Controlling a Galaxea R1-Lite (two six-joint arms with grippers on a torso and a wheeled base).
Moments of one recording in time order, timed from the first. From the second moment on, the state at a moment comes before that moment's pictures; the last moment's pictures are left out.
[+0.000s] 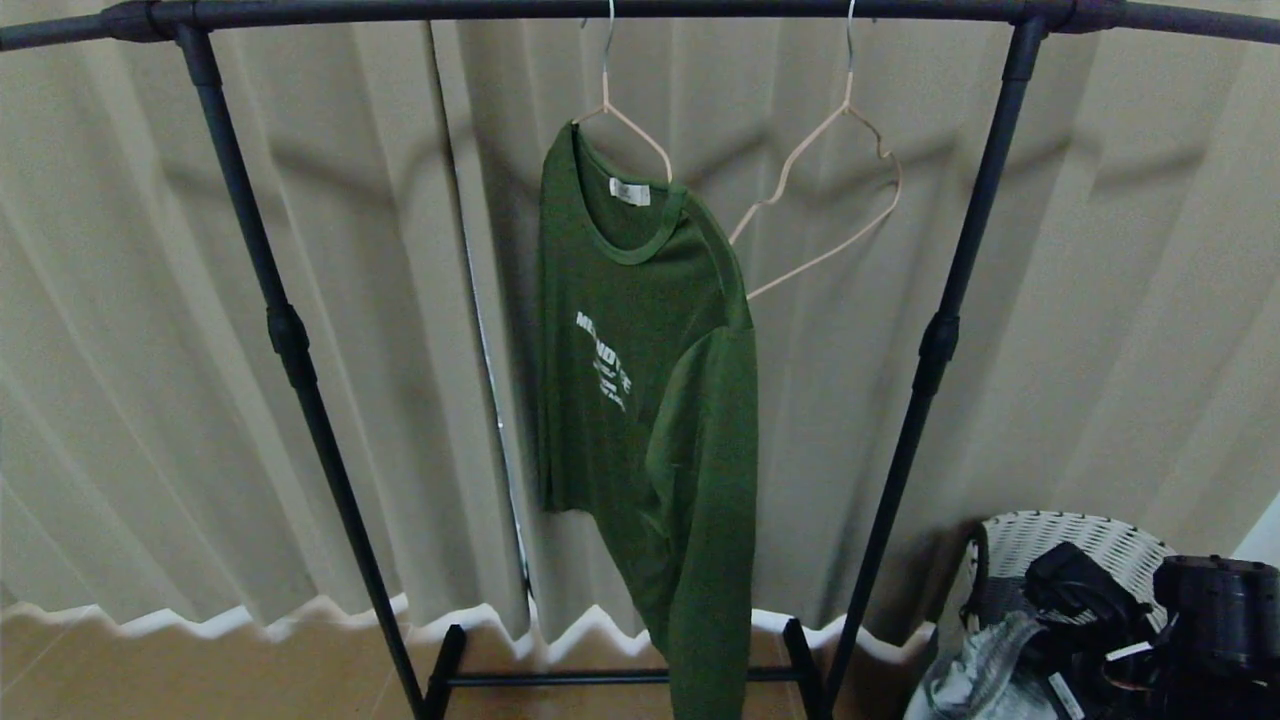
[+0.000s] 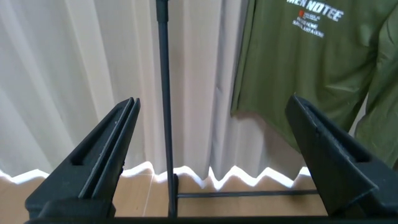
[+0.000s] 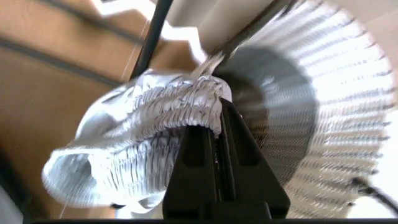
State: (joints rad) left arm 0.00 0.01 0.00 -0.08 0.00 0.00; right arm -0.04 1.97 -0.01 -1.27 -0.01 -0.45
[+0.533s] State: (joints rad) left arm 0.00 0.01 0.00 -0.08 -0.01 0.04; right arm -0.02 1.88 -0.10 -1.25 -0.01 -0.43
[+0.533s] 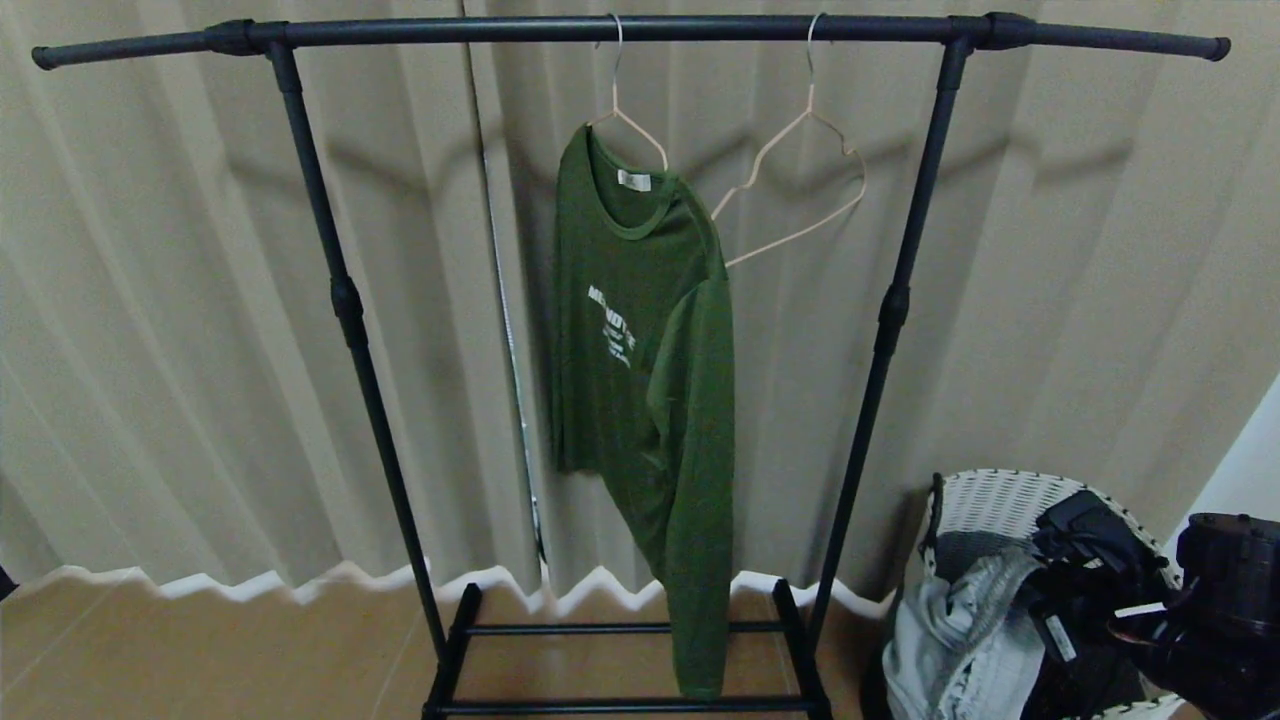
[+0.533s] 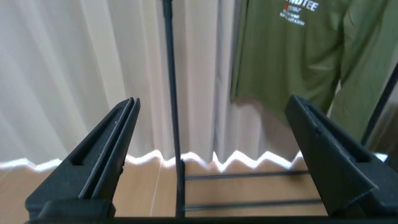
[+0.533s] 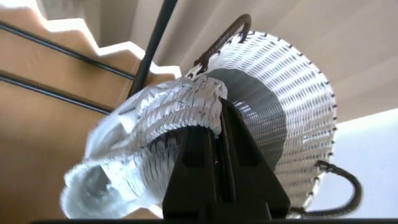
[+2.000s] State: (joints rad) left arm 0.00 0.01 -0.02 -0.06 -0.19 0.18; right arm 0.47 1.28 -0.64 -0.25 0.04 -0.18
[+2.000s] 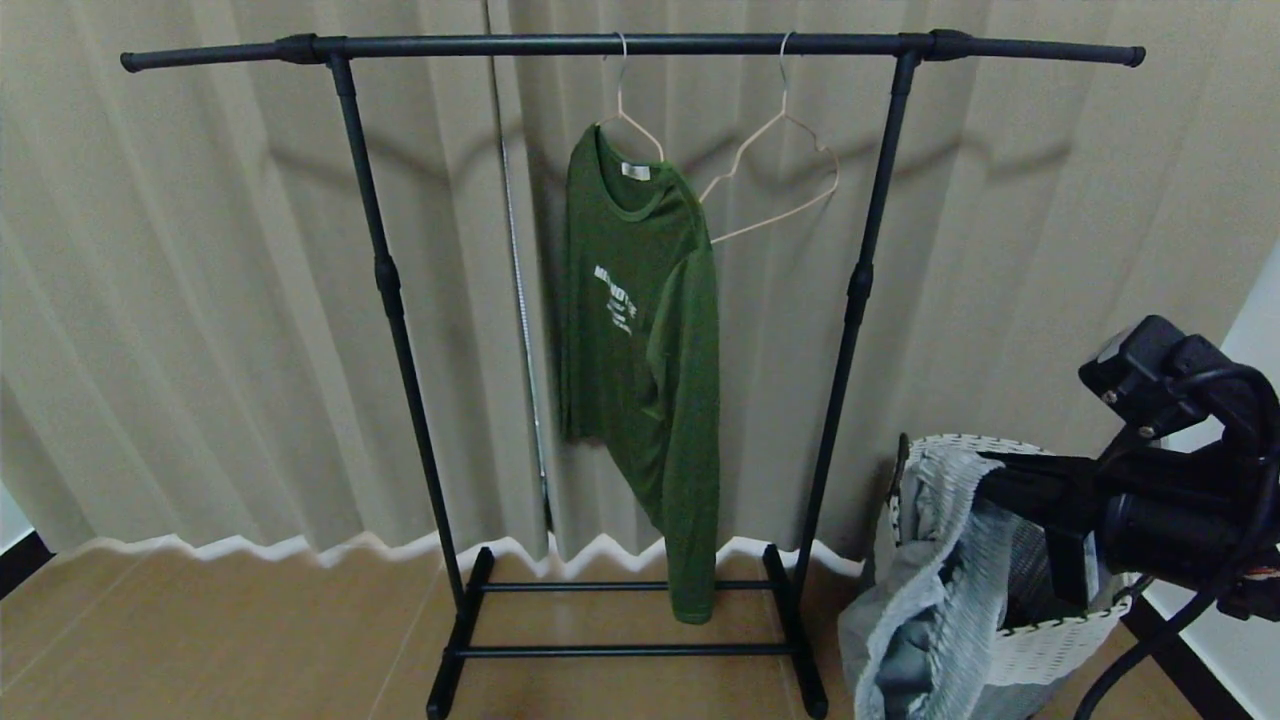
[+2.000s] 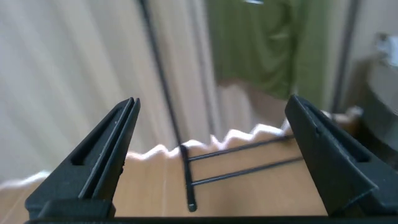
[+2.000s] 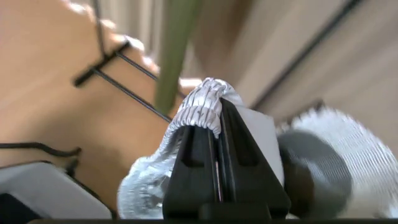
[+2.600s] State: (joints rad) left arm -0.06 0.55 -0.37 -0.17 -0.33 0.16; right arm 0.57 1.34 -0.84 -0.25 0.13 -0.07
